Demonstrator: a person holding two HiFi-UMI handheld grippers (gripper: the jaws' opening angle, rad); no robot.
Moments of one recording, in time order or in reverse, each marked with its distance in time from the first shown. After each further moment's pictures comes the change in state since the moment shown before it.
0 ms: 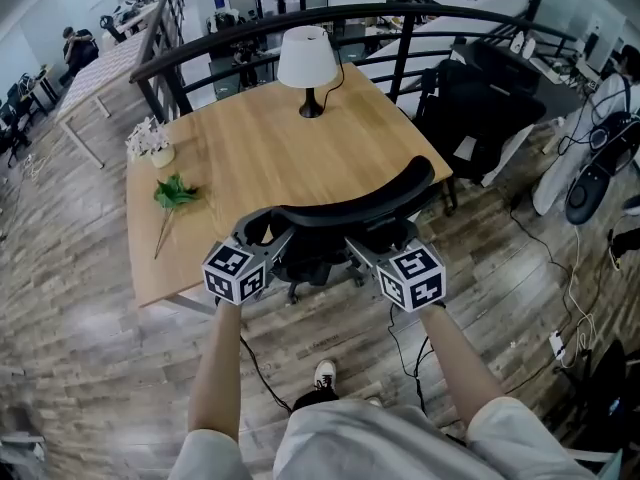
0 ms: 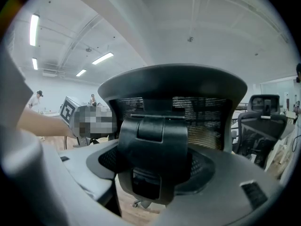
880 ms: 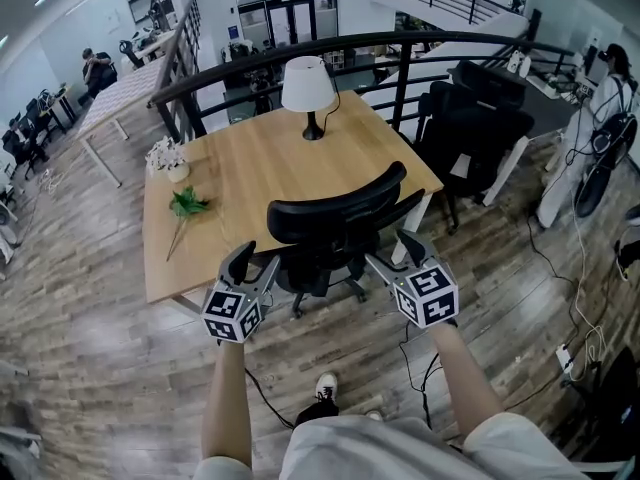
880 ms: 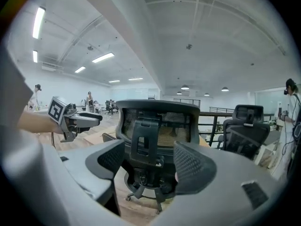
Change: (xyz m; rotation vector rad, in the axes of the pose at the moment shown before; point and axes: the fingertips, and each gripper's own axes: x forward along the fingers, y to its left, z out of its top) left arm -0.091 -0.056 0.006 0.042 -0.038 0.291; right arm -0.106 -0.010 -0.011 -0.042 -0.009 -0.068
